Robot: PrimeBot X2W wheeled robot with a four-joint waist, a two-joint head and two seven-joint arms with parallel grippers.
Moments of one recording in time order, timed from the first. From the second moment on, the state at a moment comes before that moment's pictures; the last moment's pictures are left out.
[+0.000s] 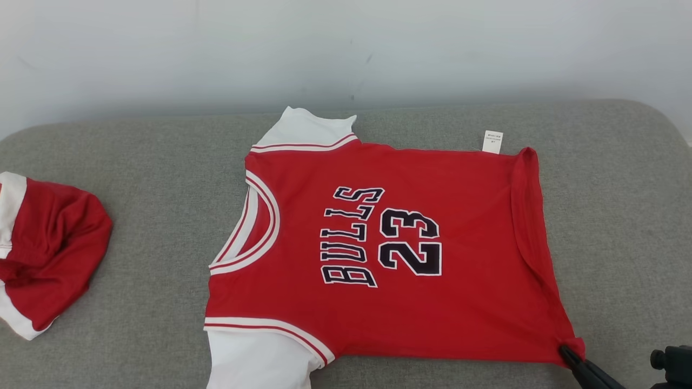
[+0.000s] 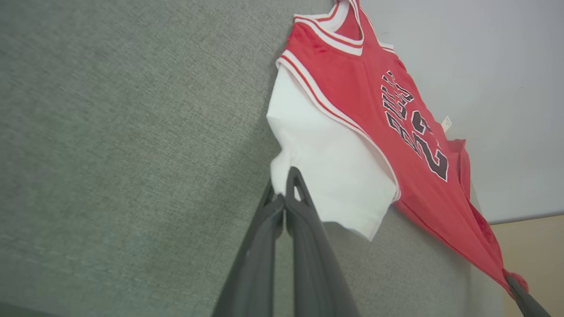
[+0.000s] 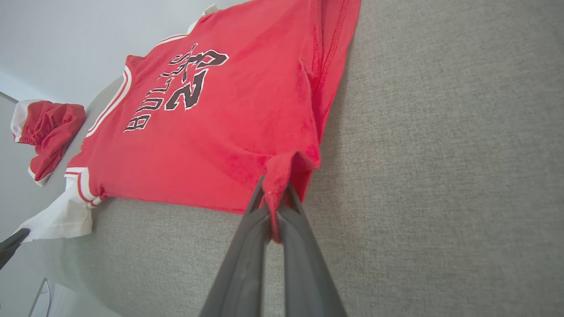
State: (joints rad) left arm 0.23 0.27 -0.33 0.01 -1.03 0.10 -0.18; right arm -0.06 -0.84 0.73 0.18 1.27 0.13 -0.26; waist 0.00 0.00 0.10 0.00
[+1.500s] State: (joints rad) left arm -0.72 0.34 -0.49 0.76 -0.79 -0.12 -0.12; right arm -0.57 -0.64 0.84 0.50 1.32 0.13 -0.21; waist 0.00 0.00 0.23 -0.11
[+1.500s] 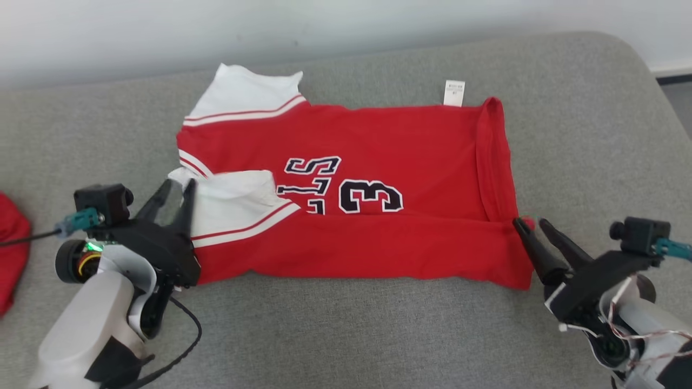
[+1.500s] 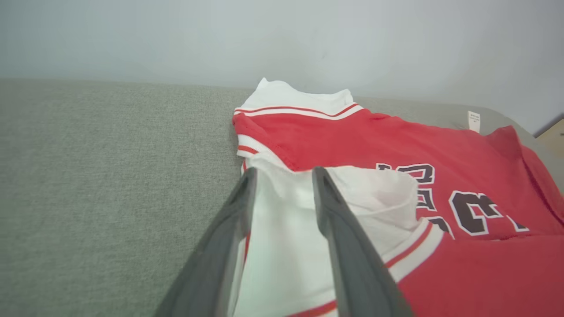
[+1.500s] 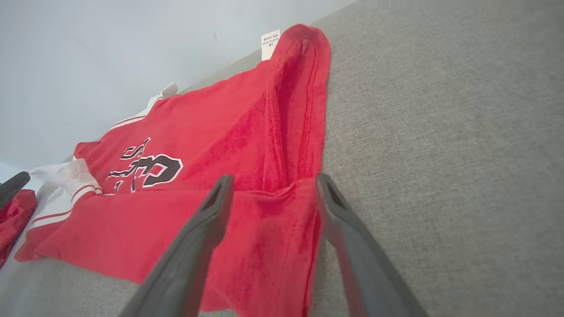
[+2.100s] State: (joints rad) left arm -0.47 0.35 -0.48 0.66 -0.78 -0.09 -0.26; right arm -0.39 -0.65 0.71 0.50 1.20 0.13 -0.26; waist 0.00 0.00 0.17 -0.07
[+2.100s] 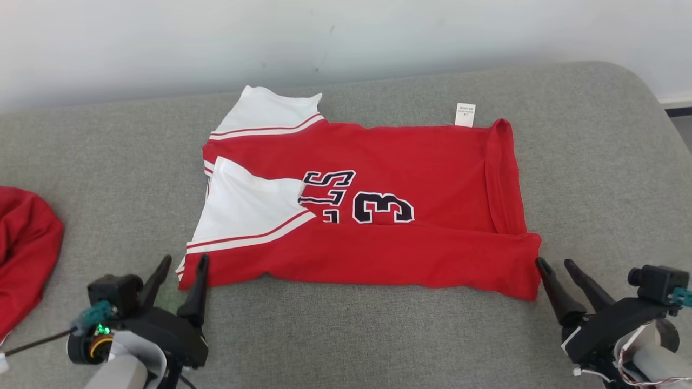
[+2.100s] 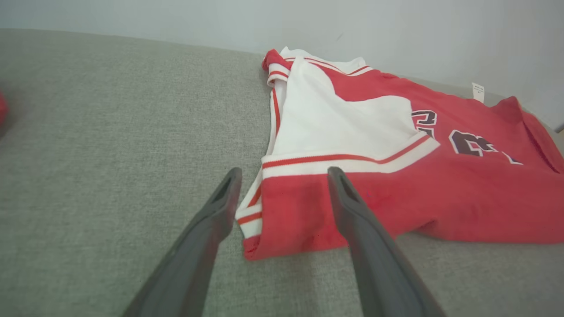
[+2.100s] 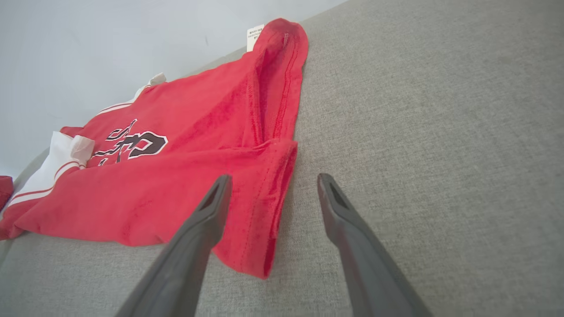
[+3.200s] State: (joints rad) left arm -0.33 0.28 -0.48 0.75 -0.75 -0.12 -0.26; right arm -0.31 -0.56 0.69 0.60 1.12 0.13 -0.26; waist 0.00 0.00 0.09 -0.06
